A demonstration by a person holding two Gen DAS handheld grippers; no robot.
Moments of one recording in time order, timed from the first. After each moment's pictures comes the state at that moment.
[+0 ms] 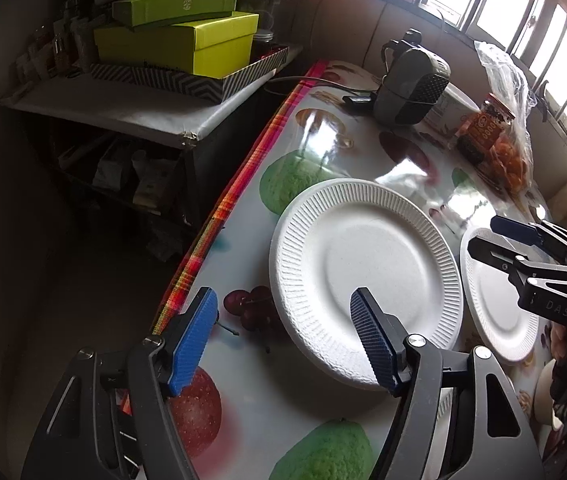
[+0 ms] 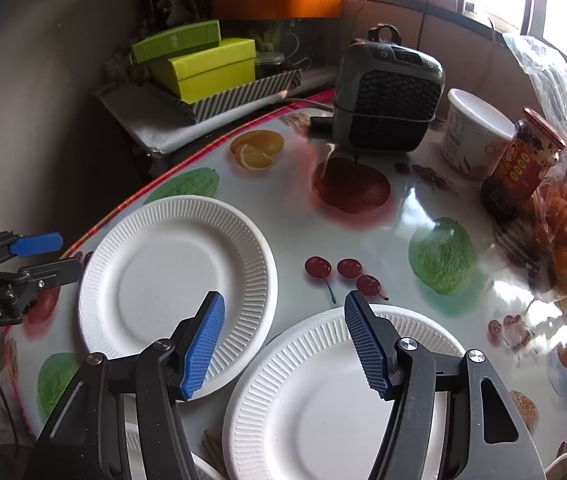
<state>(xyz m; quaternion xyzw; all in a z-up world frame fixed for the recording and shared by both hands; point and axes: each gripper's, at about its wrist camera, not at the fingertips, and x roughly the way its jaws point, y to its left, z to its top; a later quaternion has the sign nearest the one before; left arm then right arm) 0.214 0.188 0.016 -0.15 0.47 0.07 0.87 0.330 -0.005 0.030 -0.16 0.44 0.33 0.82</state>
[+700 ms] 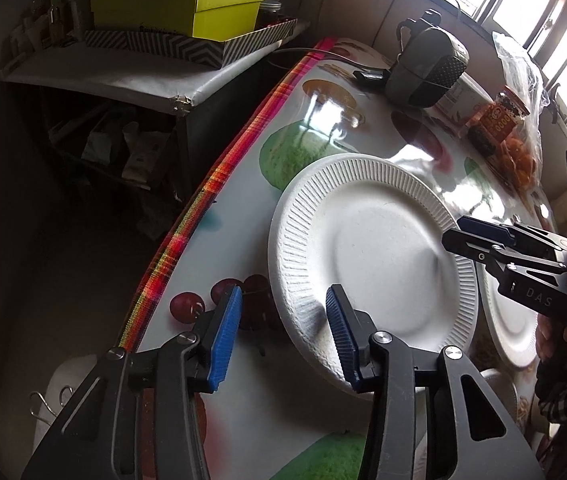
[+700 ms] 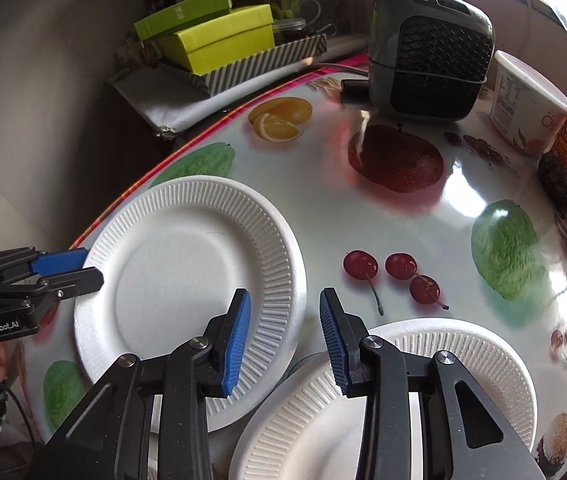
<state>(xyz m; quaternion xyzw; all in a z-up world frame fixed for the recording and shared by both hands) 0.228 0.193 -0.006 -0.17 0.50 0.06 0.85 0.351 0.016 -0.004 -0.13 0.48 0.37 0.78</state>
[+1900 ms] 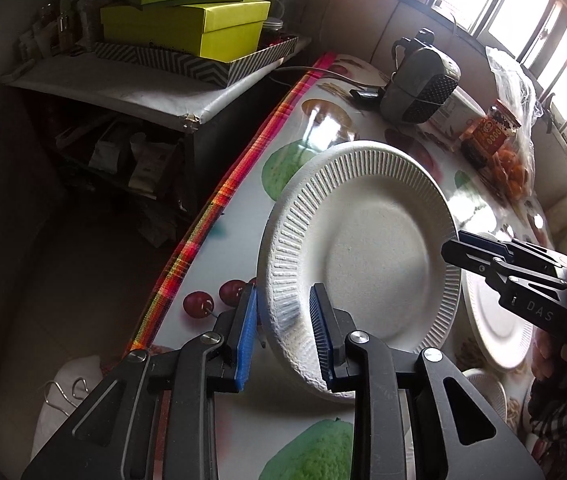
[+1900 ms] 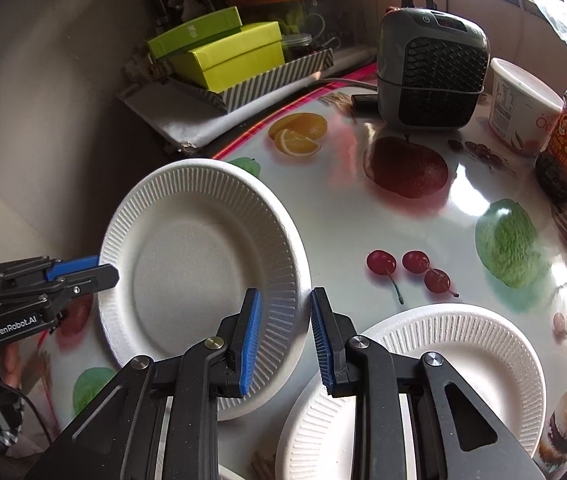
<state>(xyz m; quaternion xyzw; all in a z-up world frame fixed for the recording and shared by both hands) 0.216 0.195 0.016 -0.18 0.48 0.07 0.86 0.333 0.010 0.017 -0.11 0.47 0.38 0.79</state>
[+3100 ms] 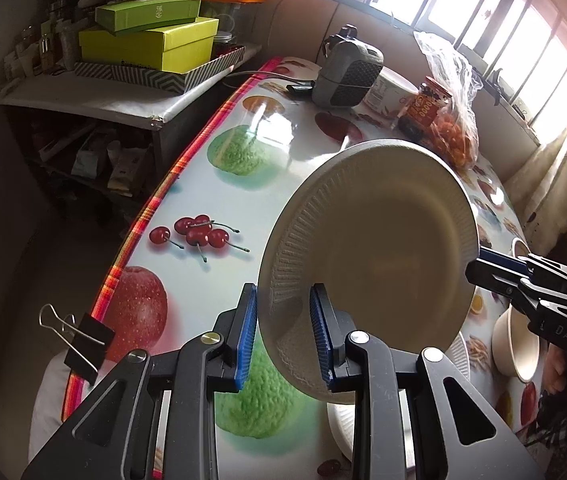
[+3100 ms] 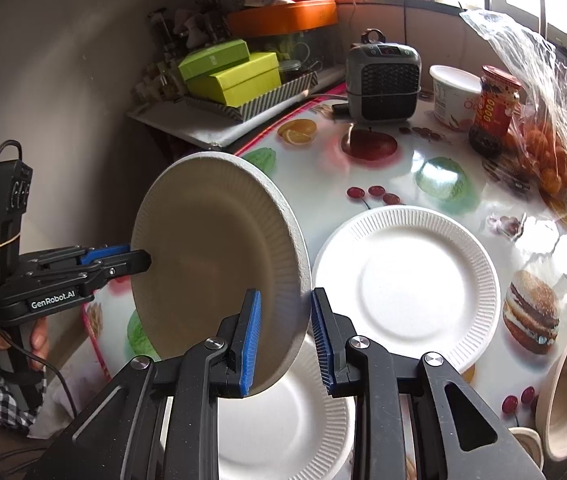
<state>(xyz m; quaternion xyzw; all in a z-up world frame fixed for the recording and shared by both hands) 0.152 0.143 0.047 -0.15 0.46 0.01 0.87 0.228 -0.067 0.070 -0.08 0.45 0.36 0.81</state>
